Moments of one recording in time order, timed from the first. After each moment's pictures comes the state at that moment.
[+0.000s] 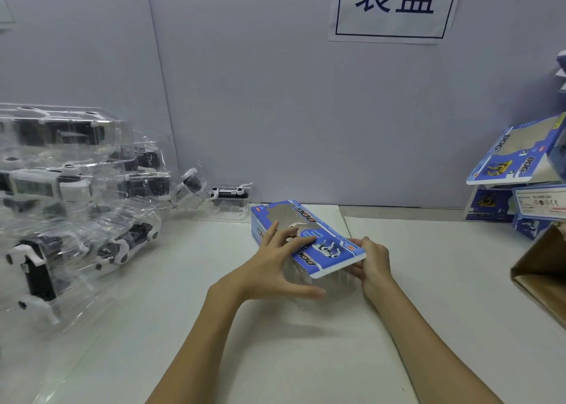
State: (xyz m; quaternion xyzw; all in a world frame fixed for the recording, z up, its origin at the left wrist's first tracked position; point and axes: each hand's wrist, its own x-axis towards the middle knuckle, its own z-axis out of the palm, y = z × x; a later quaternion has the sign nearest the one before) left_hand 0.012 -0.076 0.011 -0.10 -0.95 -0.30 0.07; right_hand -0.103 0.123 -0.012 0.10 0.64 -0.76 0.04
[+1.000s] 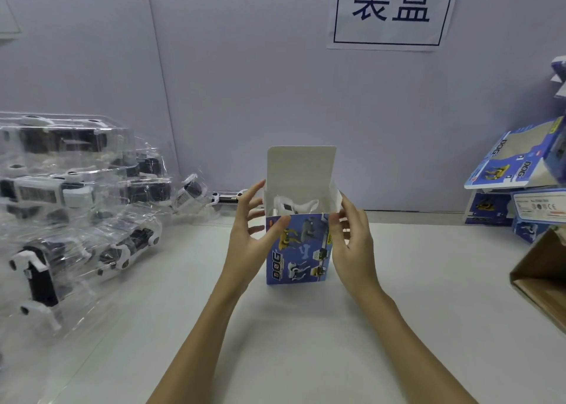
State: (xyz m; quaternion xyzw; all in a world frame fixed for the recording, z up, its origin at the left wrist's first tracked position) left_hand 0.013 -0.075 0.040 -0.05 -0.71 -0.61 0.36; right_hand -0.064 0.098 0.021 -0.25 0.72 -0.60 -0.24
